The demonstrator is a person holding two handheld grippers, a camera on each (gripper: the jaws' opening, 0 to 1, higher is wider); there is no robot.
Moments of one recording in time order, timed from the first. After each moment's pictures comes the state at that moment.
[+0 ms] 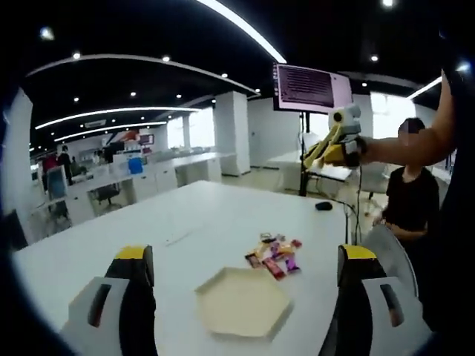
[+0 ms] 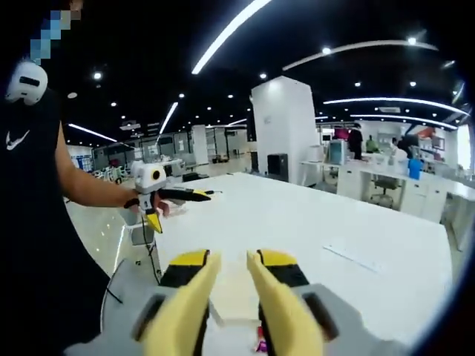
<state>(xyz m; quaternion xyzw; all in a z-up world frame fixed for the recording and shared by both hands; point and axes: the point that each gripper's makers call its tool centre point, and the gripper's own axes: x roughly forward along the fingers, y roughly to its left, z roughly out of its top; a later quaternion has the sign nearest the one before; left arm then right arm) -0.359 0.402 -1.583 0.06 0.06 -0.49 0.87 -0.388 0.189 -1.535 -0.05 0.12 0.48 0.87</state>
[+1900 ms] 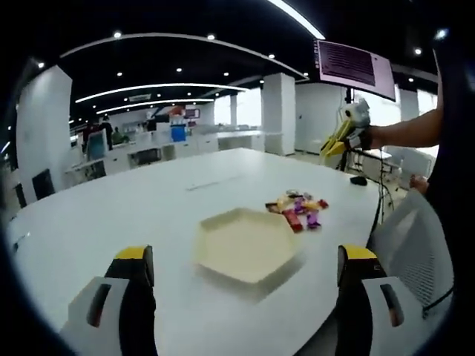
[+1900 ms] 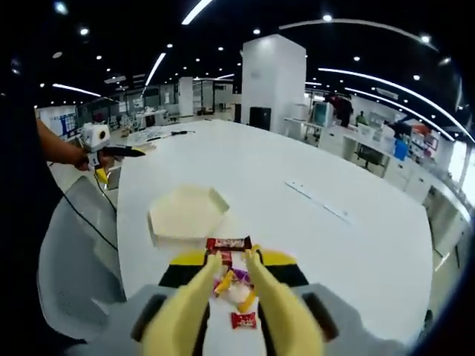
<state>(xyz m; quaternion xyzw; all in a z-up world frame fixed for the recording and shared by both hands) -0.393 0.421 -1.708 0.07 0.14 -0.35 0.92 -0.332 0.068 -1.686 -0.14 0.22 0.42 0.87</state>
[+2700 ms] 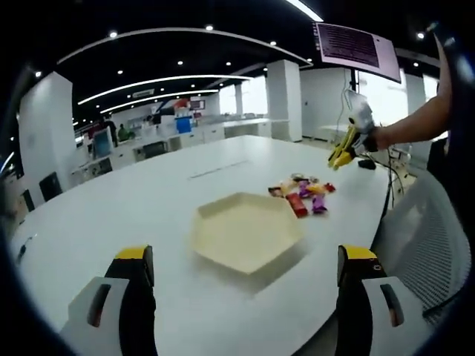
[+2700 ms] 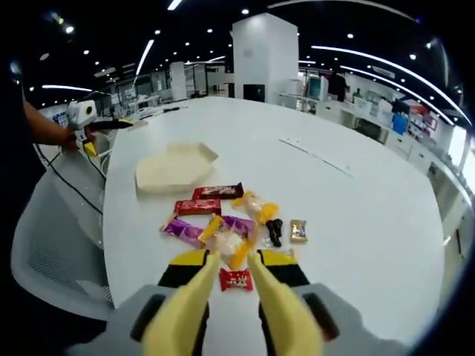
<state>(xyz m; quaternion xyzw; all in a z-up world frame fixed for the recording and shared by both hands) -0.392 0.408 -1.730 0.09 0.15 -0.32 0.93 -0.335 0.034 -1.782 -0.15 0.28 0.42 0.85</state>
